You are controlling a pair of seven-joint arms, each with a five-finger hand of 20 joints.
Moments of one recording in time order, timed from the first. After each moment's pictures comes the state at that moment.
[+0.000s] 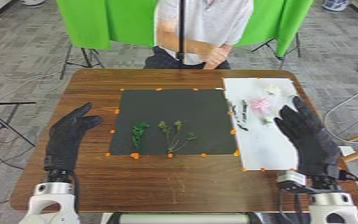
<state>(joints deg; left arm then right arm) 121.7 -77.4 -97.6 -117.5 63.7 1.4 15.1 -125.1 -82.6 104.3 -119.2 -69.0 -10.4 -16.5</state>
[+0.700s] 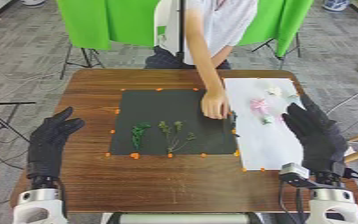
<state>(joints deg) 124.8 -75.9 -100.3 -118.1 61.1 6.5 17.6 -123.6 -83.9 103.8 -119.1 -68.3 -4.6 -16.4</state>
